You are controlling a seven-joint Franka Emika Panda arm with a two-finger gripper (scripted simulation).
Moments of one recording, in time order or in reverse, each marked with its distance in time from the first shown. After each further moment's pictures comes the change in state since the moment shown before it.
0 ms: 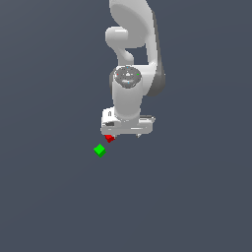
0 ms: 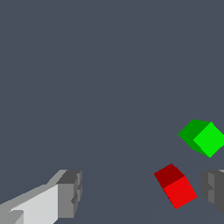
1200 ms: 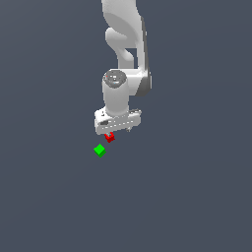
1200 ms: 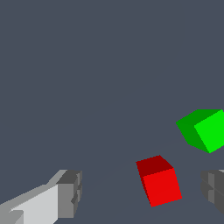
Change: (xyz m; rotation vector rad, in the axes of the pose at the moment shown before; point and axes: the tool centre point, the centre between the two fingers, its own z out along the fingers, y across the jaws) arm -0.047 0.035 0.037 -0.001 0.016 -0.252
